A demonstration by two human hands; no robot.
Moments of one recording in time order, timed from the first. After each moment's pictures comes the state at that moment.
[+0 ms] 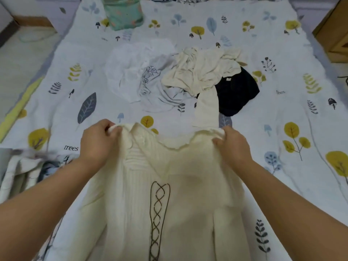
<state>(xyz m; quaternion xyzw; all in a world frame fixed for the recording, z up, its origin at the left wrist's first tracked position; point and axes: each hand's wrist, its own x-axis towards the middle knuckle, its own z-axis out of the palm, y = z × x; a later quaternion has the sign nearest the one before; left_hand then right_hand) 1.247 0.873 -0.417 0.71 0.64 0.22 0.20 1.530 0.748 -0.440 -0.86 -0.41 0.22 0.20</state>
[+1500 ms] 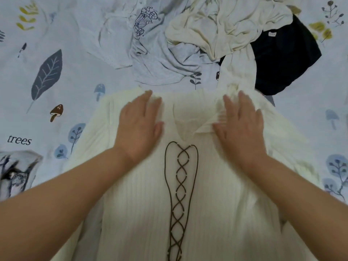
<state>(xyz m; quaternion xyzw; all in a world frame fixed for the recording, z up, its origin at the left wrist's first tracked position) 1.319 0.911 -0.562 0.89 0.44 0.09 0.10 1.529 0.813 -0.558 -0.83 -0.55 0.09 0.05</state>
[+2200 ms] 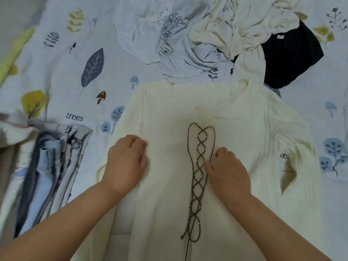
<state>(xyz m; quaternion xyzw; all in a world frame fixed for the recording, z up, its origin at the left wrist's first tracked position) 1.206 0.819 -0.525 0.83 0.52 0.05 0.17 1.414 0.727 -0.530 -0.85 -0.45 0.27 0.04</state>
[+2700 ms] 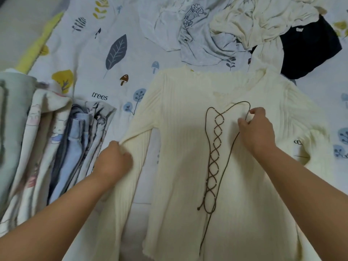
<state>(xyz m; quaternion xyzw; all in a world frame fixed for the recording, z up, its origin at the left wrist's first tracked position) 1.133 0.795 -0.530 0.59 0.75 -0.05 0.30 1.442 0.757 -0.527 -0.88 -0.35 0.23 0.21</state>
